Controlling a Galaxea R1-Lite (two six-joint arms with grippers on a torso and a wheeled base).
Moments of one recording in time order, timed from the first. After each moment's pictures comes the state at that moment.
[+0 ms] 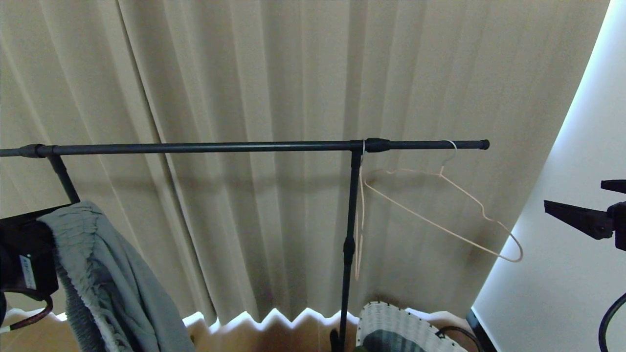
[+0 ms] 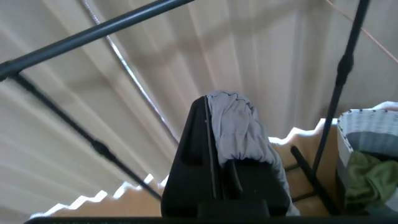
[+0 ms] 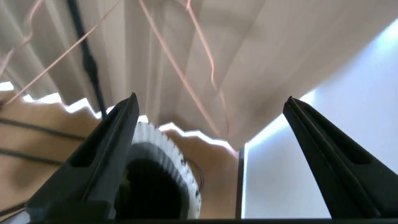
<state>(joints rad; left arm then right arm) -0.25 0.97 -0.62 -0.14 0.12 0.28 -0.01 1.15 -0.81 0.05 0.08 -0.22</state>
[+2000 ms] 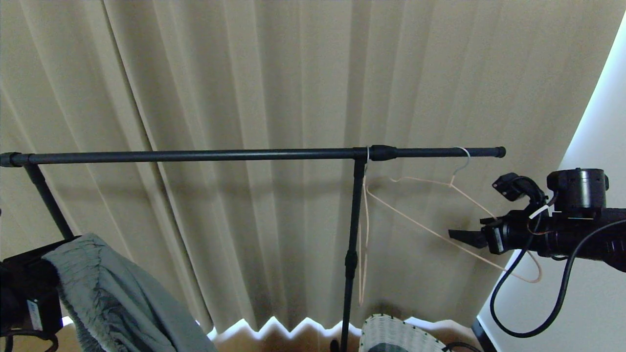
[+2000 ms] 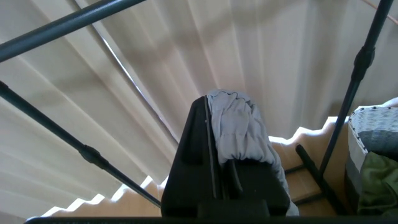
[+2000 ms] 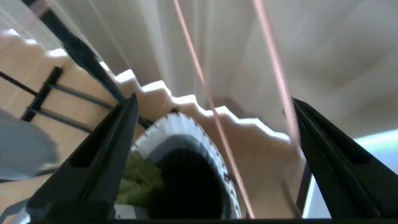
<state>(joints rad) -0.25 0.92 -0.44 -0.24 0.12 0.29 -0.07 1.82 -0.79 -0.37 0.37 -0.20</state>
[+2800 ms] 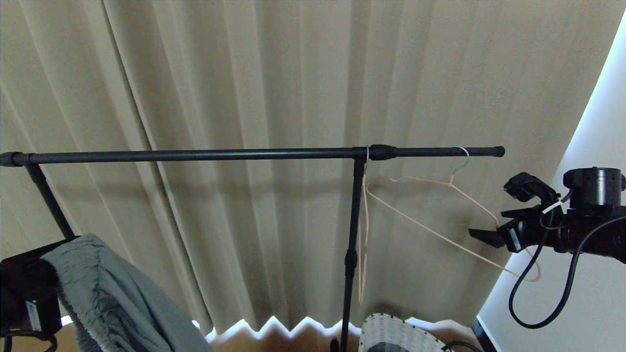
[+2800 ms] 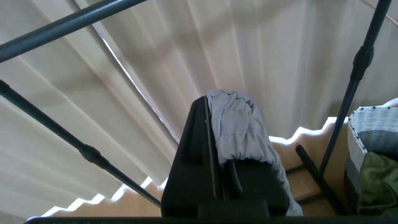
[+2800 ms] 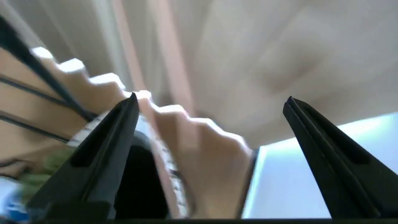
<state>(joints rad) -0.25 0.91 -0.44 -0.24 0.12 0.29 -0.17 1.86 -0.82 -0.39 0.32 -0.43</state>
